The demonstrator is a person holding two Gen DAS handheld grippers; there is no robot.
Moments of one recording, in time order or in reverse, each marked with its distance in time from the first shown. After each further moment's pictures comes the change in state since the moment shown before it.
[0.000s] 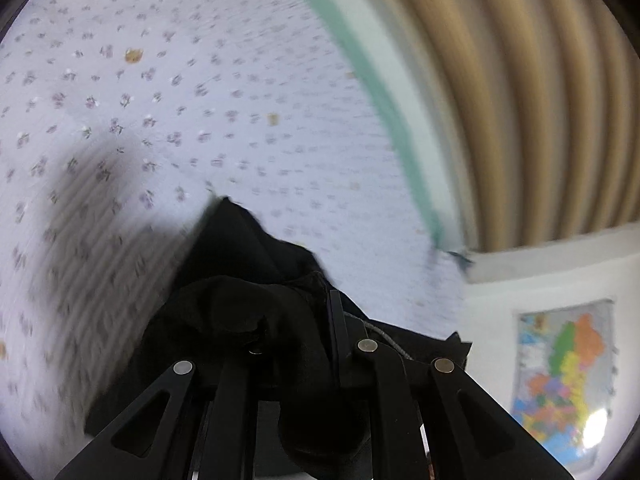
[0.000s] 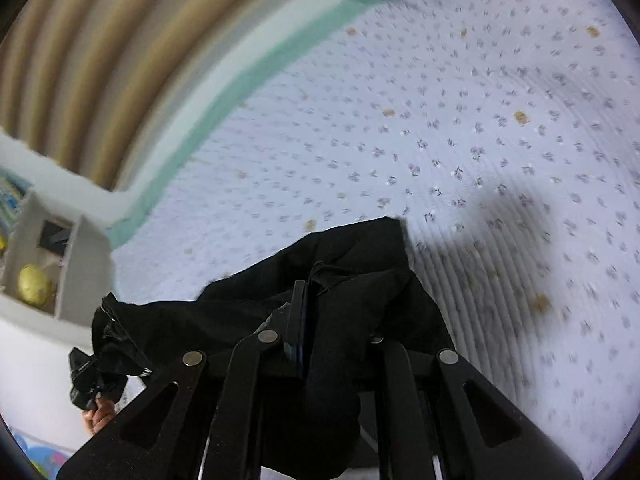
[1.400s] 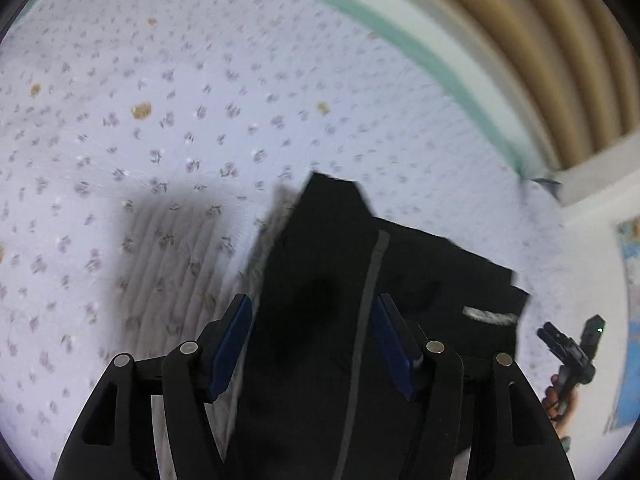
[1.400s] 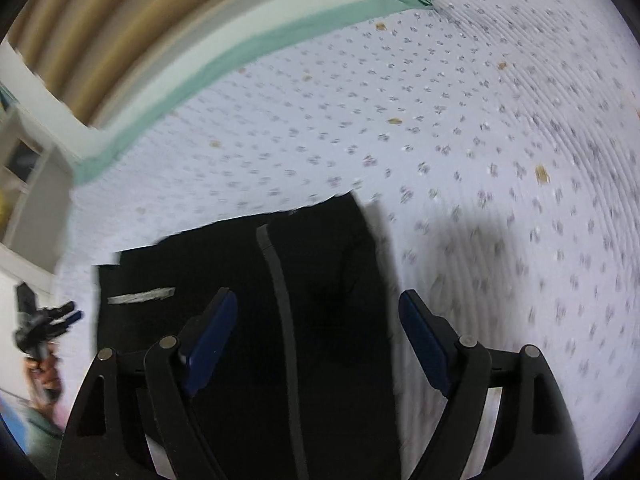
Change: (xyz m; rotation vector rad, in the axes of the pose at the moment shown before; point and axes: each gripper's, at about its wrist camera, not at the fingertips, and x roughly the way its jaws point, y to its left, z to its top) left arm 0.020 0.019 0.016 0.319 0.047 0.332; right arm 0.049 0.000 0.024 -0.289 0.030 -0.146
